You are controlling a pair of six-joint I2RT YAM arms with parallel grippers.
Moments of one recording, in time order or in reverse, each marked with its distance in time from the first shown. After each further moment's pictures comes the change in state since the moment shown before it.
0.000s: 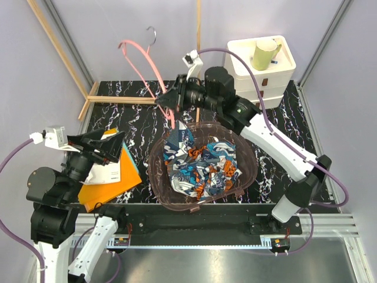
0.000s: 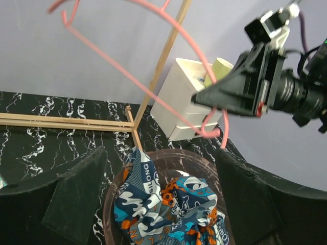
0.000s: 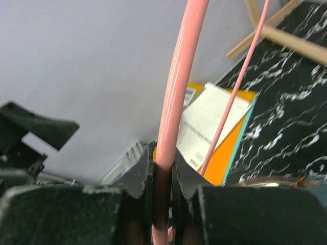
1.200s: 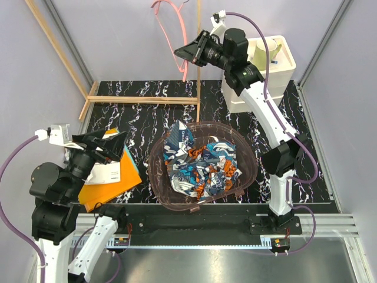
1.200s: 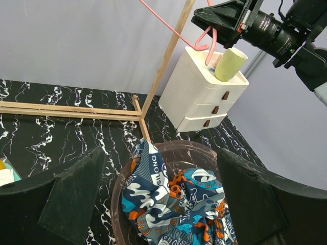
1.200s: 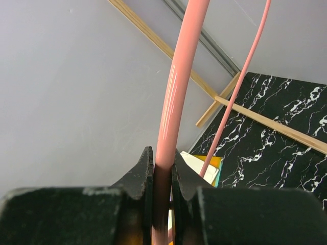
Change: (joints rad) left arm 0.000 0.017 -0.001 -0.043 -0.009 0.029; right arm -0.327 0.412 0.555 0.000 -0.111 0.172
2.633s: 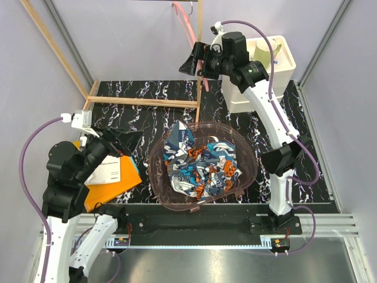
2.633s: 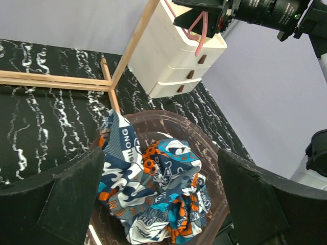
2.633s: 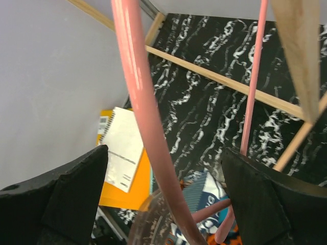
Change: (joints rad) left arm 0.000 0.120 -0.042 0.021 0.176 -0.087; right arm -0.013 0.012 0.108 -0.478 0.101 -0.230
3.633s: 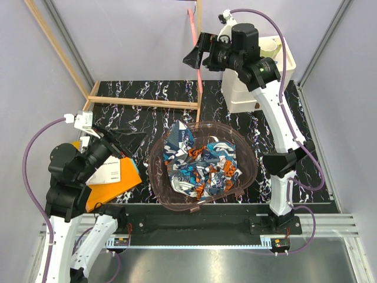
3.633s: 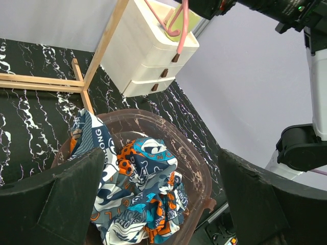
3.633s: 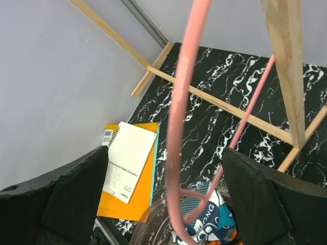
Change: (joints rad) left arm 0.000 -0.017 -0.056 0.092 0.094 -0.101; right arm 0.000 -0.026 0.152 -0.077 0.042 -0.058
